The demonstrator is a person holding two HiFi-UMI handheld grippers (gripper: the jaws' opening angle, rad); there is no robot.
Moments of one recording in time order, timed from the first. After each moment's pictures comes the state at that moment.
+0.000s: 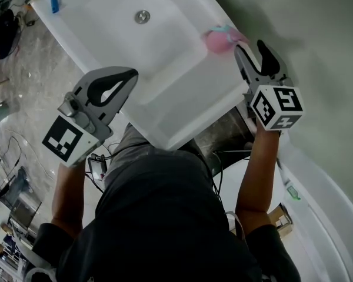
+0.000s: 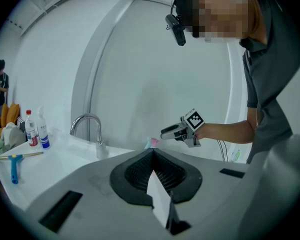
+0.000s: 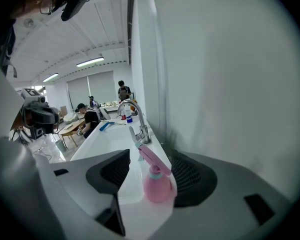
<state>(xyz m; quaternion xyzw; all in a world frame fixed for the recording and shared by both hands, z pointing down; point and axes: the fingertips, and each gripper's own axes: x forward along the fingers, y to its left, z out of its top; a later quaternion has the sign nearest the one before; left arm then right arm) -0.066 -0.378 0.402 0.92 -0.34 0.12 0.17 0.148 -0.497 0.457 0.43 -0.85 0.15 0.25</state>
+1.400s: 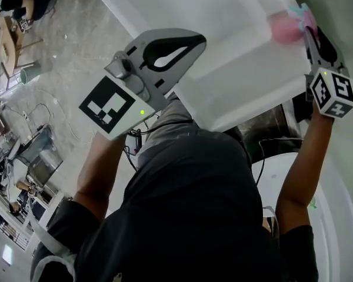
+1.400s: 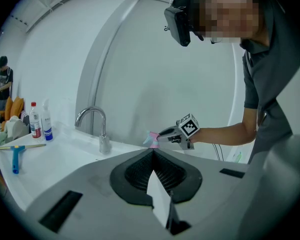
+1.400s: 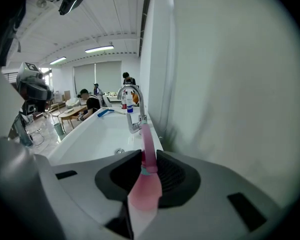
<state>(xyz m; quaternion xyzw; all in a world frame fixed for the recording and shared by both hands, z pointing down) -0.073 -0.377 0.430 0.91 -0.35 0.11 0.18 0.144 -0.521 0.519 0.41 -0.85 0.10 0.31</state>
